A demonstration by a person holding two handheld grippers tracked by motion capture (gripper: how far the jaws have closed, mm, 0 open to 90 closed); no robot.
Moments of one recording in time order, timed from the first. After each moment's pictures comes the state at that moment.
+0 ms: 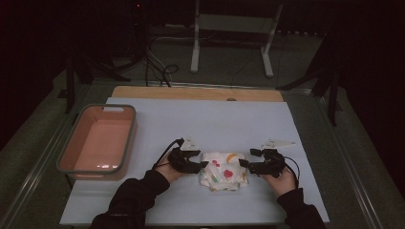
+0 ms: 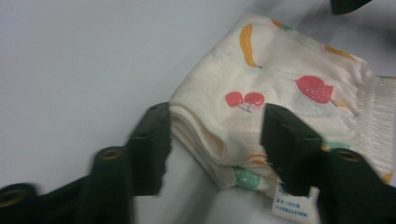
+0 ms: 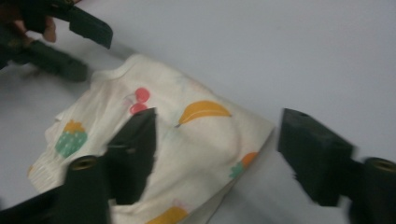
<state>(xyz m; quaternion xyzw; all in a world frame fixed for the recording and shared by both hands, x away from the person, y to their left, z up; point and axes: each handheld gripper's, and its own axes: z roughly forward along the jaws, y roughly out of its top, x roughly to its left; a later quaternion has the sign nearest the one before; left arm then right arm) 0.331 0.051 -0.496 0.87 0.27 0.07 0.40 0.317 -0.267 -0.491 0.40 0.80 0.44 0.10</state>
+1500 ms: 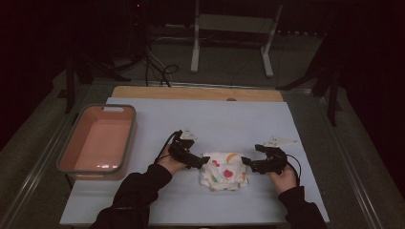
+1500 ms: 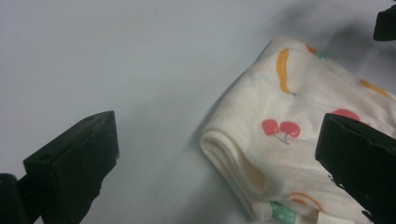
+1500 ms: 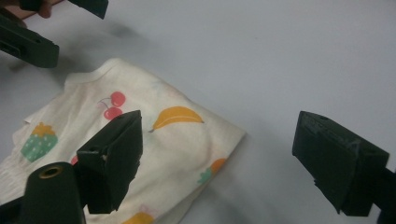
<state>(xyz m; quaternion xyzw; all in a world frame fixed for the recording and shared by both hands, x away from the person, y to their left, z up) 0.359 0.051 -0.494 0.85 0.32 0.07 0.41 0.326 -0.275 -0.492 0.38 0.80 0.44 0.13</state>
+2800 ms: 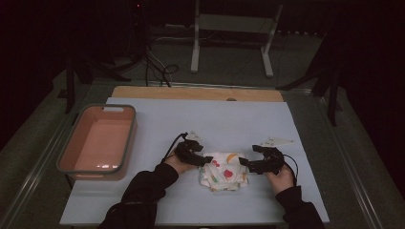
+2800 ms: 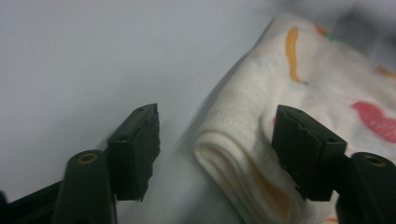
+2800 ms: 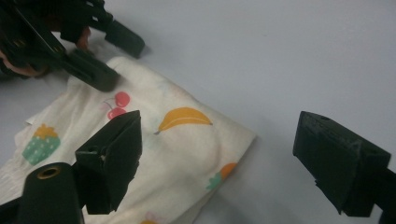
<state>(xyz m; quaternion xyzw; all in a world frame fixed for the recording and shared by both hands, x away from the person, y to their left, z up) 0.371 0.036 -0.524 0.86 0.31 0.03 0.41 0.328 -0.268 -0.496 0.38 0.80 0.44 0.12</state>
